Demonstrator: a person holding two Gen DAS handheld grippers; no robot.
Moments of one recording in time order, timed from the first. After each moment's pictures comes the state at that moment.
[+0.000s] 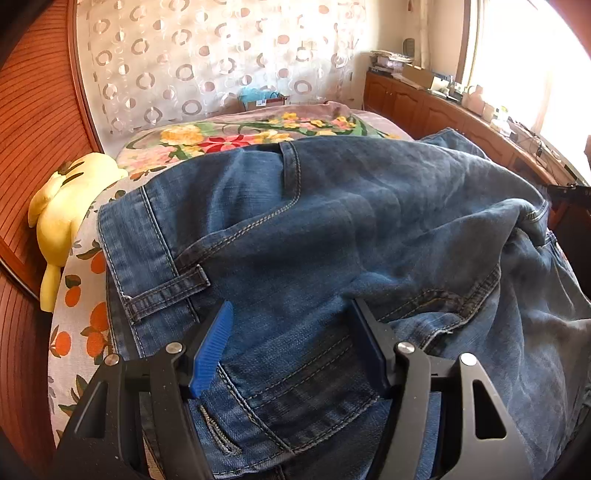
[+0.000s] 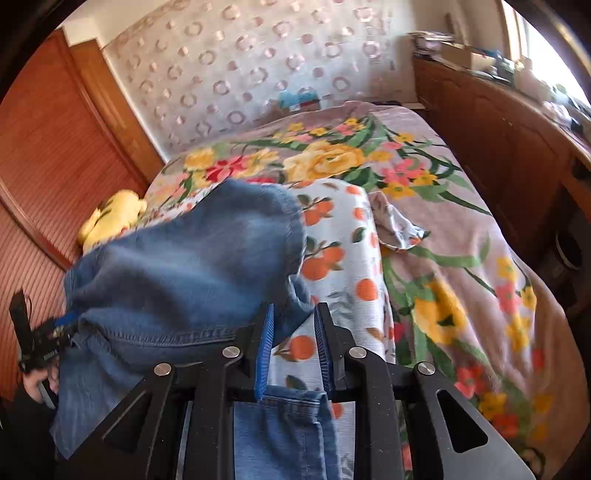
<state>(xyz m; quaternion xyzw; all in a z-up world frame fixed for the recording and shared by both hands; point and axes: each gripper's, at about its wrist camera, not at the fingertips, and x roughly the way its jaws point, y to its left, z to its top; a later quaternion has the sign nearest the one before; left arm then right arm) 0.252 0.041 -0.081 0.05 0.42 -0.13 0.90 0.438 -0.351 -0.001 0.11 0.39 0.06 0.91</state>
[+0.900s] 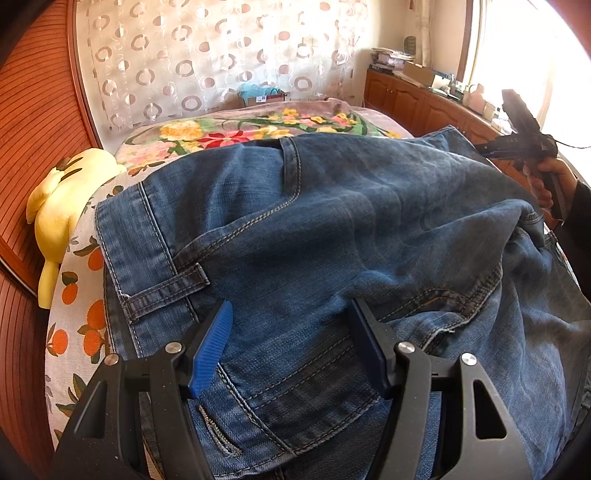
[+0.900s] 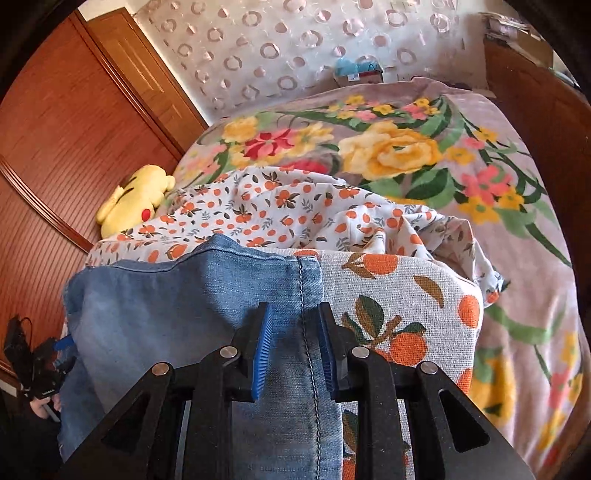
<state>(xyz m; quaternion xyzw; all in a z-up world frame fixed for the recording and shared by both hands) 0.255 0.046 -0.084 0.04 0.42 -0.13 0.90 0.620 -0.320 -0.037 0.09 0.44 0.20 0.87</state>
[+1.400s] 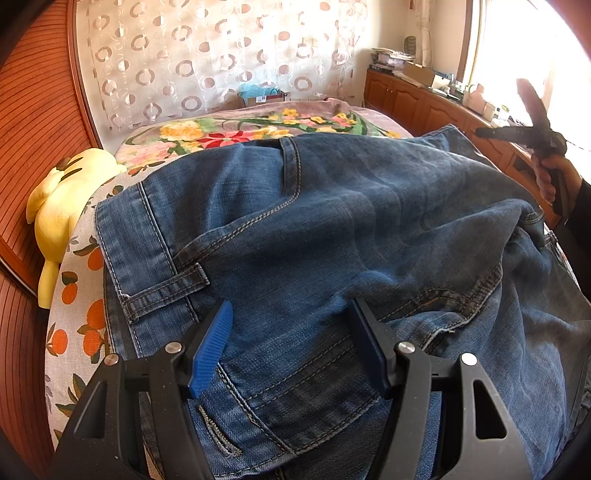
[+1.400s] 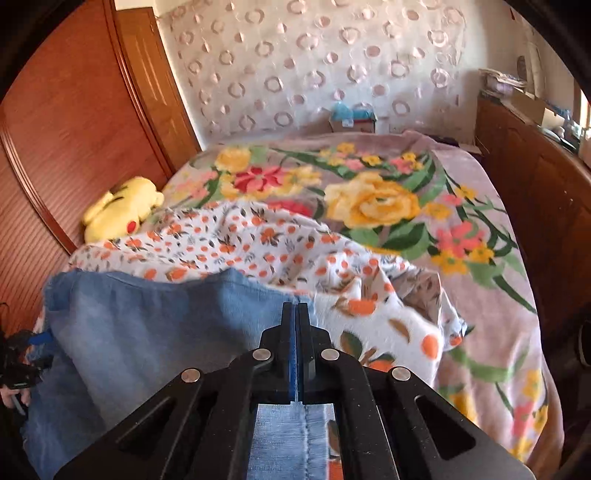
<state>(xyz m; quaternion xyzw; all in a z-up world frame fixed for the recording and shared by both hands) 0.255 0.046 -0.085 0.04 0.42 -0.13 0.90 0.592 -0.312 -0.002 0.01 0.34 0.18 0.92</state>
